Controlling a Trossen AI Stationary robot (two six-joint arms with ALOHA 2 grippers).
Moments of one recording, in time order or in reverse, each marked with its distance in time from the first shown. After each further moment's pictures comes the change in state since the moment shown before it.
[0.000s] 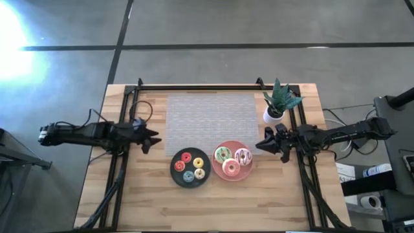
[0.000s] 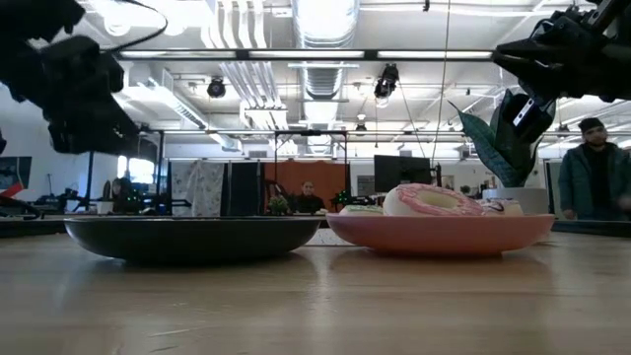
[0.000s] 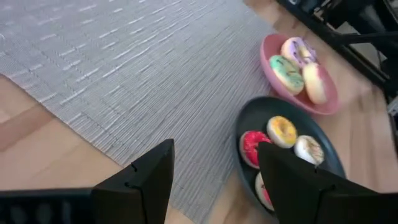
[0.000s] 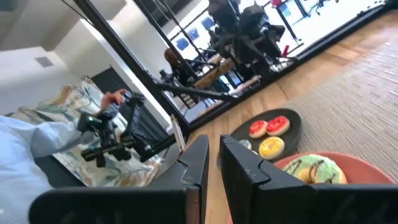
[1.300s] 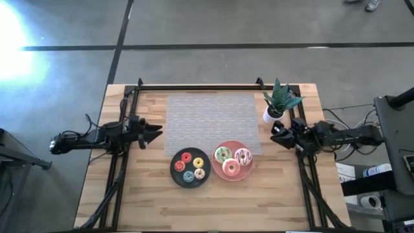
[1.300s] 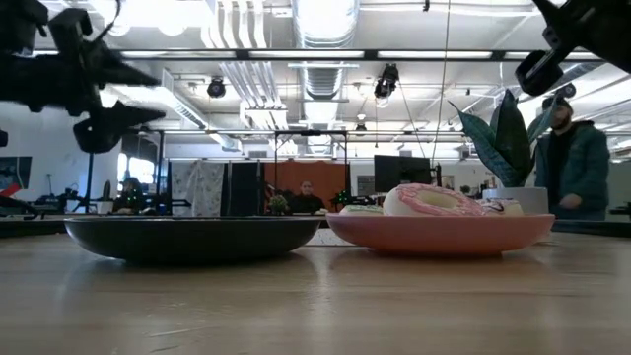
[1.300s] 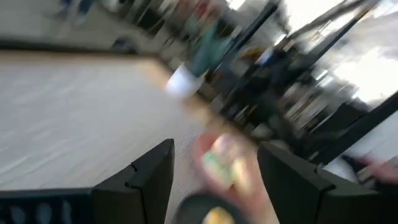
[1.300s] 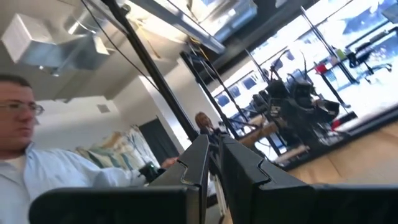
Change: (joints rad) left arm 0.053 -0.372 -0.243 0.413 0.000 0.003; right arm 0.000 -0.356 0.001 -0.029 0.000 -0.001
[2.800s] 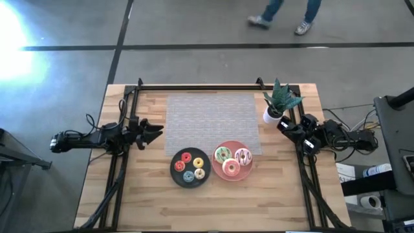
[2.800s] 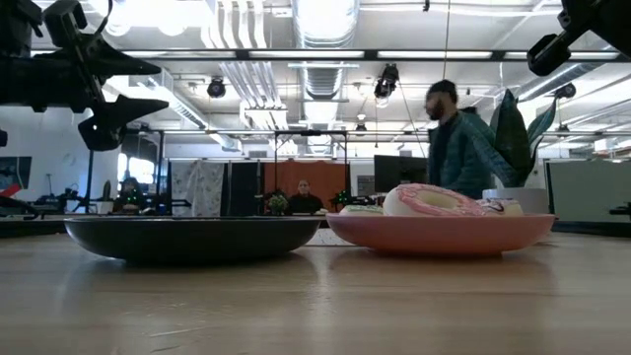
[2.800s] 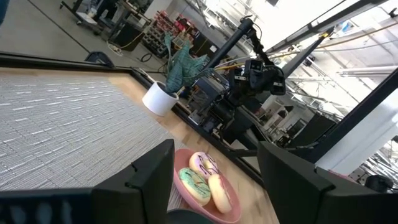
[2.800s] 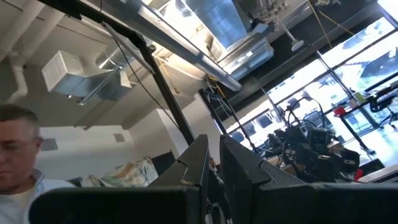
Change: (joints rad) left arm -0.033 0.001 -0.061 0.203 0.004 -0.001; right arm -0.037 -0.178 0.000 0.006 0.001 0.000
